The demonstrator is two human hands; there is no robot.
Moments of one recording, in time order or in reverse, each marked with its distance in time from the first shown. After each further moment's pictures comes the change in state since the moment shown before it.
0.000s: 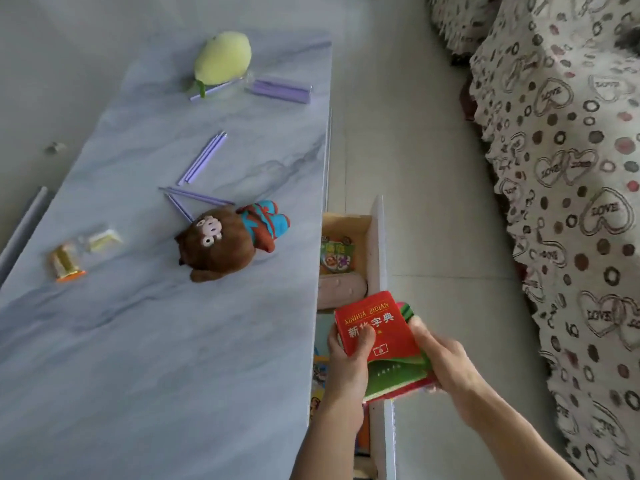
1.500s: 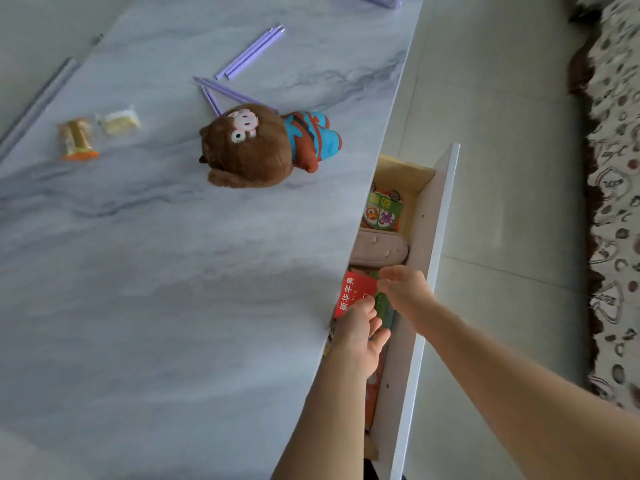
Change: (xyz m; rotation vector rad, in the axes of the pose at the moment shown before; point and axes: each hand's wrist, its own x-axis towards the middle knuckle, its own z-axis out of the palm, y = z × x) left_hand 0.078 -0.038 -0.013 -0.728 0.065 -0.270; right_hand 0.166 0.037 0.100 -0.440 -0.007 -0.137
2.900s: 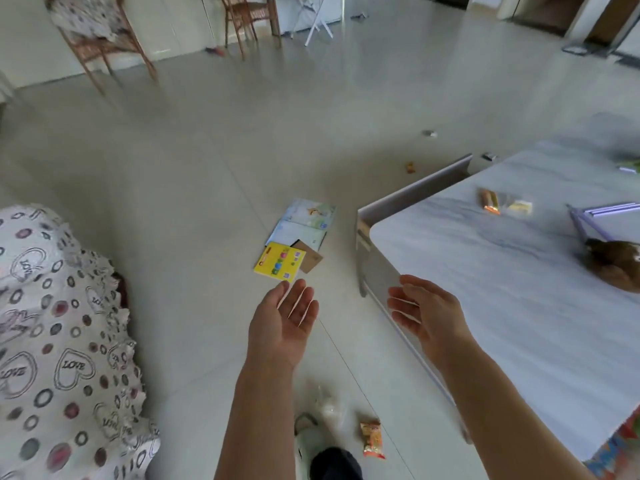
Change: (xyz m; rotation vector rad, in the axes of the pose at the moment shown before) left_hand -0.478 0.055 -0.642 -0.915 0.058 0.746; right_hand -0.593 -0.162 0.377 0.383 -0.528 -0.260
